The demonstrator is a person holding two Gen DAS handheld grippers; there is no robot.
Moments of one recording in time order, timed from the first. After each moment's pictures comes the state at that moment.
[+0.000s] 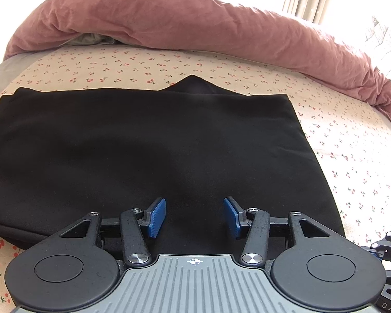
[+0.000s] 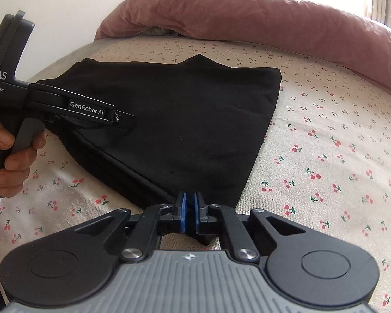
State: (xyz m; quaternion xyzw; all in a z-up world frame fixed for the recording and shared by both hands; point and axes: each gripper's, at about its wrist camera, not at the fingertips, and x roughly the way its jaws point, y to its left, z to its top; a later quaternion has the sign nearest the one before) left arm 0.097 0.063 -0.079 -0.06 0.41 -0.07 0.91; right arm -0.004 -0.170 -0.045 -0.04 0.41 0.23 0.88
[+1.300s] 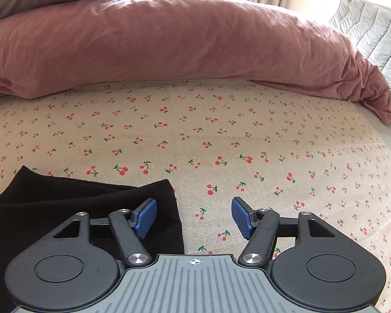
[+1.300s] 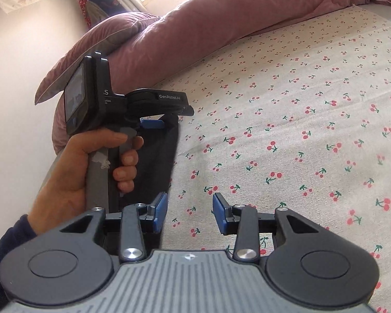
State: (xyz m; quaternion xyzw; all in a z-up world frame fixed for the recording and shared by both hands) left arm 0.262 -0.131 -0.063 -0.02 0.41 -0.14 0.90; right arm 0.010 -0.309 -0.023 0.25 0.40 0.12 0.87
